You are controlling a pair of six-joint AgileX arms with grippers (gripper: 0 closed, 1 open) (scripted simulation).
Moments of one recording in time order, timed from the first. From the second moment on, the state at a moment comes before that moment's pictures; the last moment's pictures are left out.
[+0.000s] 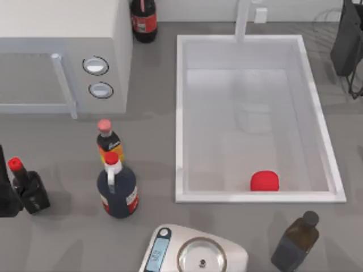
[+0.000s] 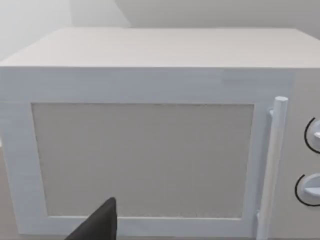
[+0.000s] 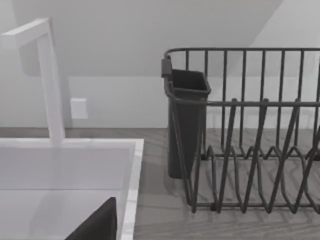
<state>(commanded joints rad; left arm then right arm) 0.00 0.00 0.00 0.00 0.00 0.00 0.00 0.00 0.00 0.00 0.00 0.00</state>
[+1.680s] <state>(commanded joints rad) 0.00 0.00 0.00 0.00 0.00 0.00 0.35 1.51 1.12 -0.76 0.00 0.36</state>
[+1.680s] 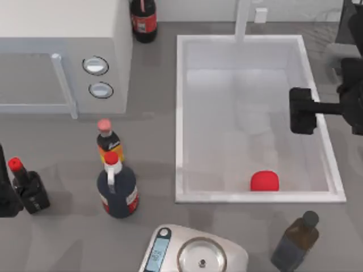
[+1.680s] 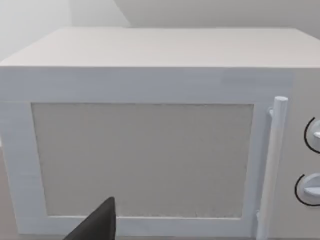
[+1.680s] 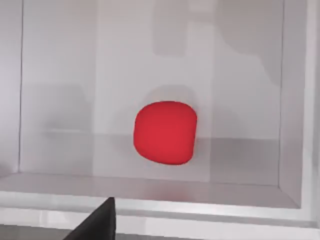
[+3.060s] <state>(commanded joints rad) 0.00 0.00 0.00 0.00 0.00 0.00 0.47 2.26 1.38 -0.67 0.00 0.49</state>
